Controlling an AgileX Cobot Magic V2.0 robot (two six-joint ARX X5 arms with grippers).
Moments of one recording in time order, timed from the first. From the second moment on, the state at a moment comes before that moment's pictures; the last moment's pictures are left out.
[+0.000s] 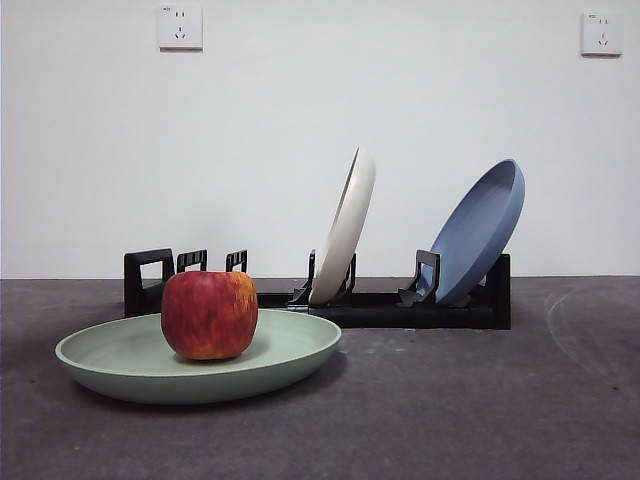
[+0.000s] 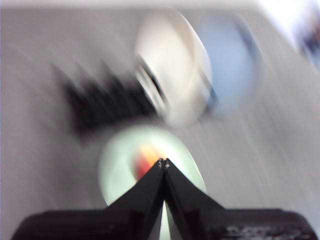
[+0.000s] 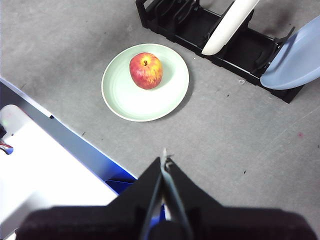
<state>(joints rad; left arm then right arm) -0.33 0.84 1.29 -0.91 0.11 -0.25 0.86 1.01 1.59 -1.36 0.06 0.19</state>
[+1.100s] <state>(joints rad) 0.00 0.01 0.02 -0.13 0.03 -0.17 0.86 1.02 1.59 -1.36 0.08 0.19</state>
